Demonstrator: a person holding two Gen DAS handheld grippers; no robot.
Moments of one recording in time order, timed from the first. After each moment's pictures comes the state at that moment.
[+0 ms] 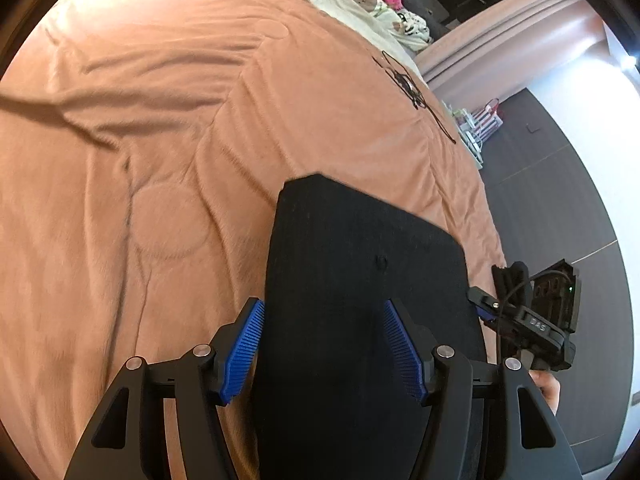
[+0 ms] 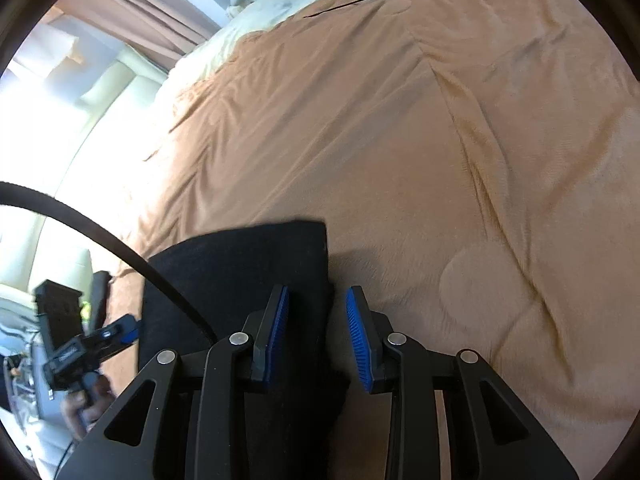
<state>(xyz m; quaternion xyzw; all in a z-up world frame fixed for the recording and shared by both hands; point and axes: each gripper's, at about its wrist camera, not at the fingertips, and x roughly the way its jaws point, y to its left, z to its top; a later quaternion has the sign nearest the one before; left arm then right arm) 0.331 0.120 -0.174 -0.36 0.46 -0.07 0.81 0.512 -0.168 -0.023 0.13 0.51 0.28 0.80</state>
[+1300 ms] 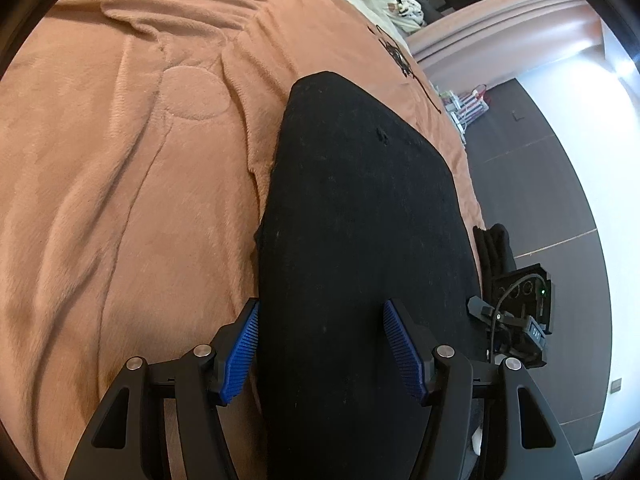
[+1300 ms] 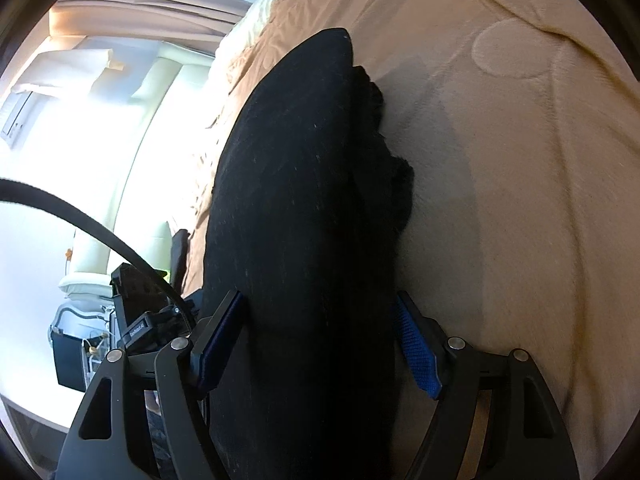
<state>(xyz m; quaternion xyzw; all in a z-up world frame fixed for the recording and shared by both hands) 0.276 0.100 -0.202 -0.39 0.48 -0.11 0.78 0.513 -0.200 -0.087 0.23 0.54 0.38 0.71</state>
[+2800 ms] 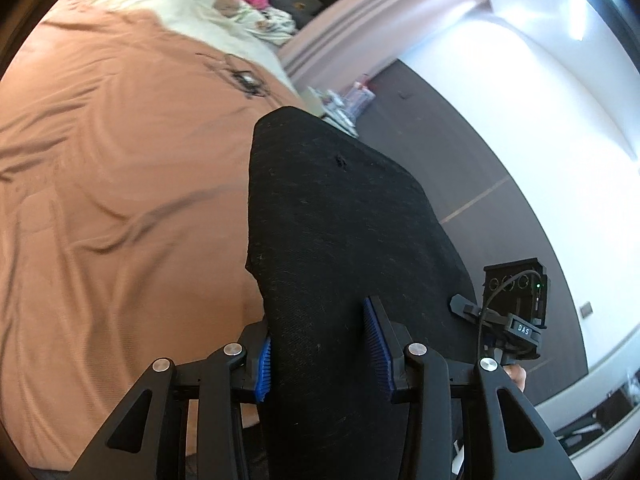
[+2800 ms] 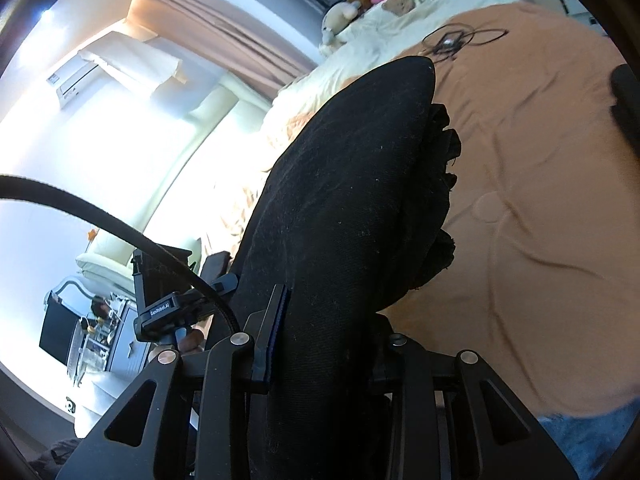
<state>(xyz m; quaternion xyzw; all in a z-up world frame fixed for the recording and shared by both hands) 0.265 0.012 -0.051 -0.33 0.38 -0.27 0.82 0.390 -0.280 0.028 0.19 0.41 0.39 0.80</state>
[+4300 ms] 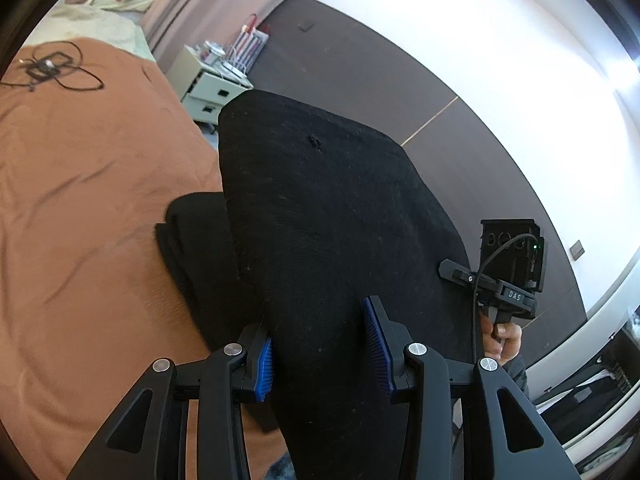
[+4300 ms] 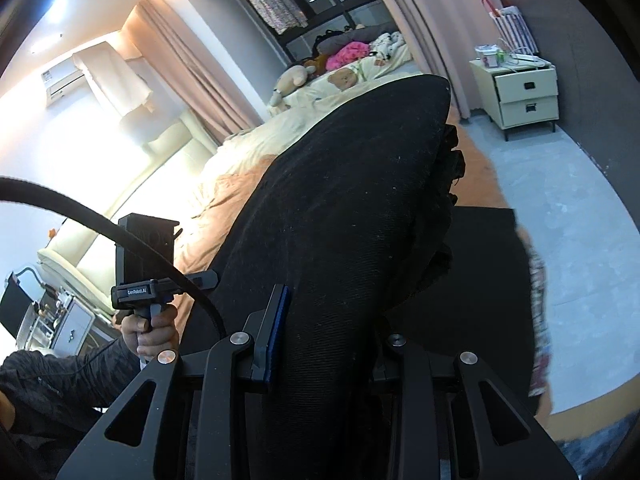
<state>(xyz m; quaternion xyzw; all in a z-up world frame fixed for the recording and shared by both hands) 0.433 -0.237 -0.027 -0.25 0.38 -0.42 0.79 0.405 -0.500 0.088 0.11 0.34 0.32 0.88</state>
